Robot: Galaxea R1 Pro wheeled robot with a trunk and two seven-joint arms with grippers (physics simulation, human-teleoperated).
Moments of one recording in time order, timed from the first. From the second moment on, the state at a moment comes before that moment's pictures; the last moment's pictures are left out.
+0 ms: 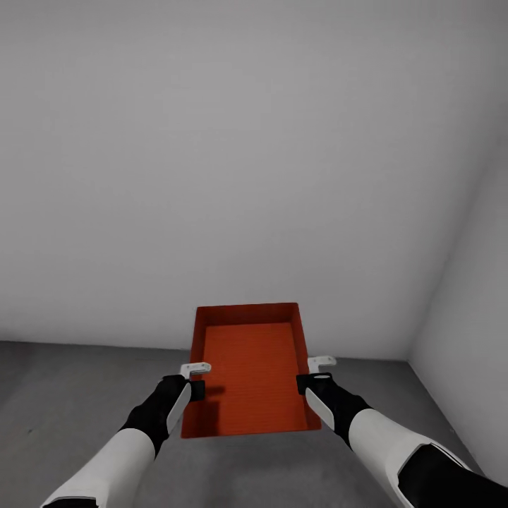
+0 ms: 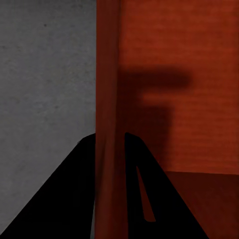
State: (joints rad) left arm -0.70 -0.11 0.03 -0.55 0.07 0.54 0.19; right arm -0.83 0.07 0.63 -0.28 -0.57 0.23 -0.32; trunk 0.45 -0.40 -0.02
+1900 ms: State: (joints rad) left arm -0.70 -0.12 0.04 -0.56 0.05 0.55 0.18; right arm -0.83 0.07 0.62 -0.28 -0.56 0.23 -0.32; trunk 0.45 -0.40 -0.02
